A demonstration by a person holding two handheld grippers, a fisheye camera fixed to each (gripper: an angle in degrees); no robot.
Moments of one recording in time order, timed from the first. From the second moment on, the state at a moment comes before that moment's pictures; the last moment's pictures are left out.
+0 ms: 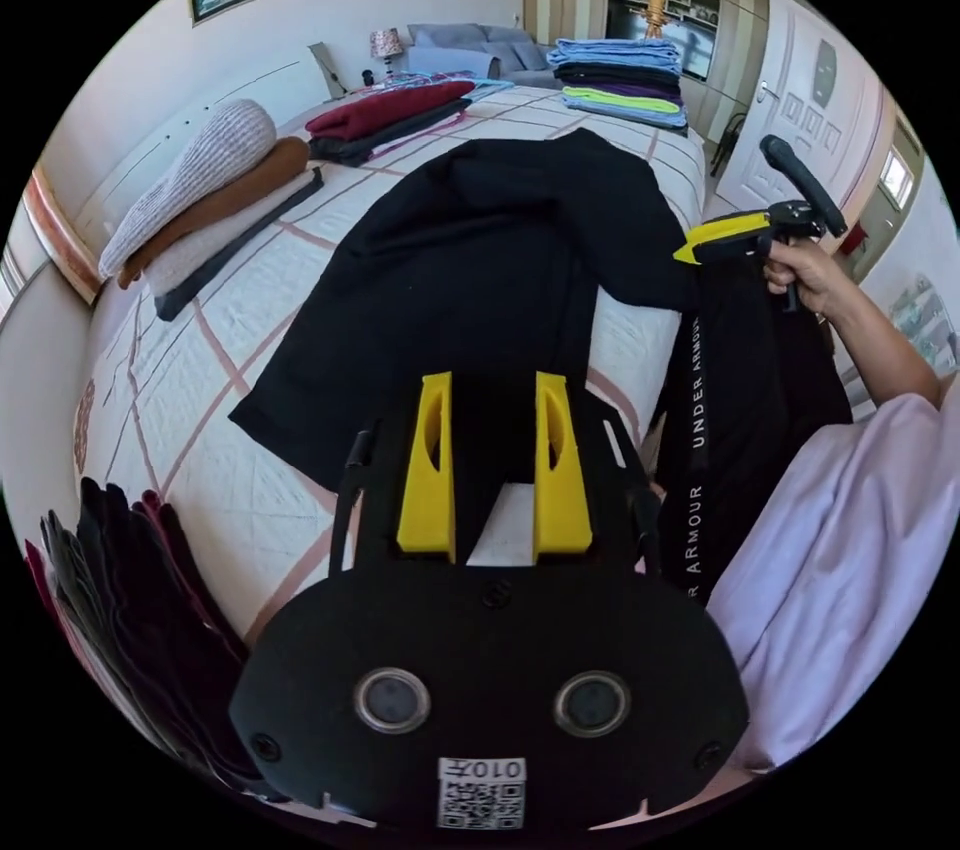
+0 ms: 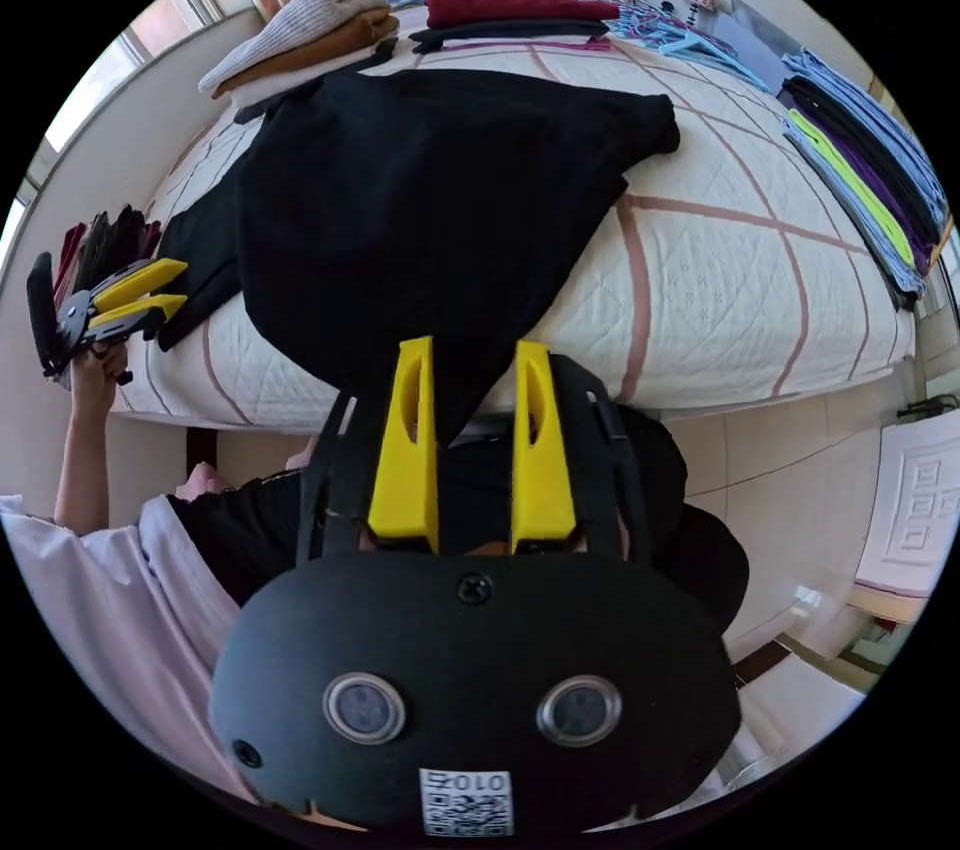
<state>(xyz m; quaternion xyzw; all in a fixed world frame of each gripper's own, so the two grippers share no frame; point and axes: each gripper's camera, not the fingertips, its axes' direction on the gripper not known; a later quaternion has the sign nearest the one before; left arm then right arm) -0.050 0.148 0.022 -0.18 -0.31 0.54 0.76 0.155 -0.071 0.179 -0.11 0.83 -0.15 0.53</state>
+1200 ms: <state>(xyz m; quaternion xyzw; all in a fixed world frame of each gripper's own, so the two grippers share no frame) -0.061 0.017 0.011 -0.06 -0.44 0.47 0.76 0.063 -0.174 0.177 -0.18 0.71 -0.38 0.57</state>
